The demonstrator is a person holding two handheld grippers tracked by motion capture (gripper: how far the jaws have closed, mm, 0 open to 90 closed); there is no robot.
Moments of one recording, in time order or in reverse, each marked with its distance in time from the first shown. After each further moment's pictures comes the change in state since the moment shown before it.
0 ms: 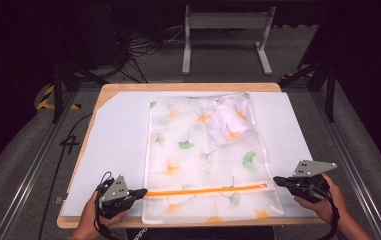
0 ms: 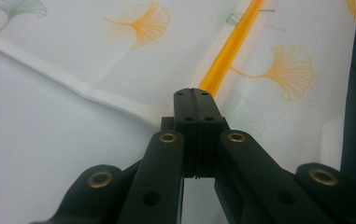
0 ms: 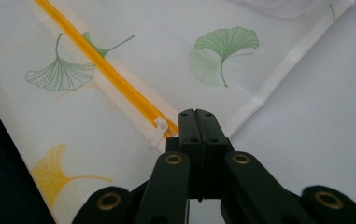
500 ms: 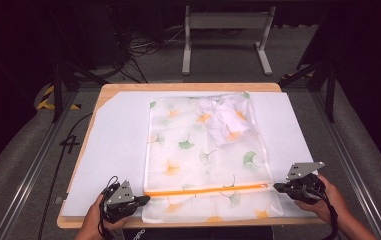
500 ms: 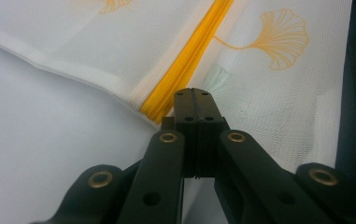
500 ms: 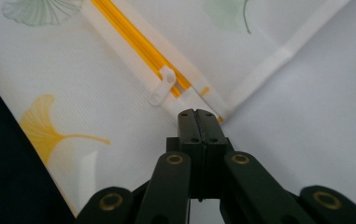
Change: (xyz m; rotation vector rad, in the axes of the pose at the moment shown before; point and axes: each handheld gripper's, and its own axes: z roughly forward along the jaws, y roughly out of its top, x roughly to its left) left arm -0.010 -0.011 0.015 0.080 -0.068 -0.018; right arm 0.001 -0.003 0.012 0.176 0.039 -0.043
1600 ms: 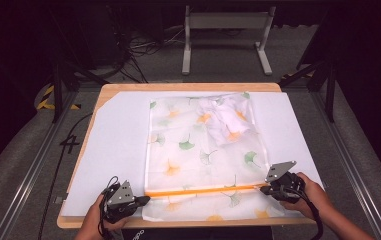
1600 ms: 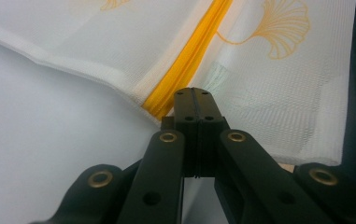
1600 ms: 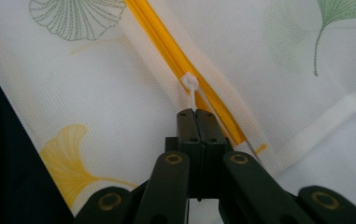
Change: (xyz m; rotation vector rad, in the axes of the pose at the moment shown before) left arm 0.000 0.000 0.000 0.007 0.001 0.011; right arm 0.020 0.033 0.026 0.135 0.041 -0.111
